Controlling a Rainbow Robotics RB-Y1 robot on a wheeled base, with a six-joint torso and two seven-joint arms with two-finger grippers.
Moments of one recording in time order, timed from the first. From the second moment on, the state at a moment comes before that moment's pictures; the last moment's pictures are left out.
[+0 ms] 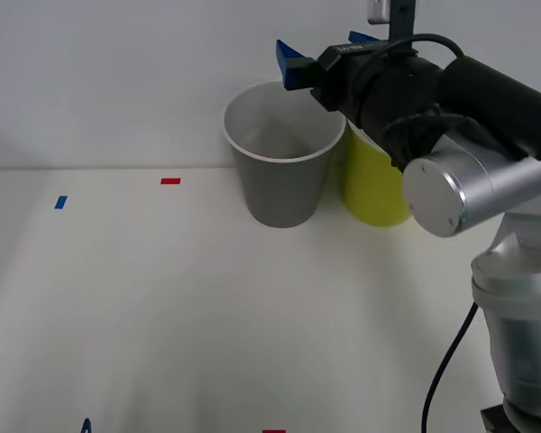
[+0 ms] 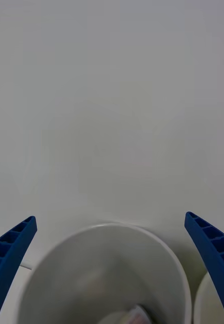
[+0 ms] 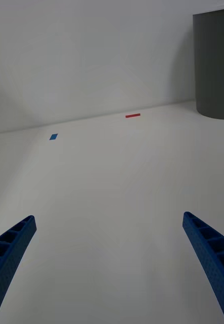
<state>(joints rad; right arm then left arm) -0.44 -0.20 0.14 -2.15 -0.25 0.85 1.39 1.13 0.37 -0.22 -1.98 0.25 -0.70 -1.74</state>
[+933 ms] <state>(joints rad) 0.30 -0.35 0.11 -2.58 -0.10 0.52 1.30 1.13 0.37 -0.22 -1.98 0.25 -0.70 -1.74</state>
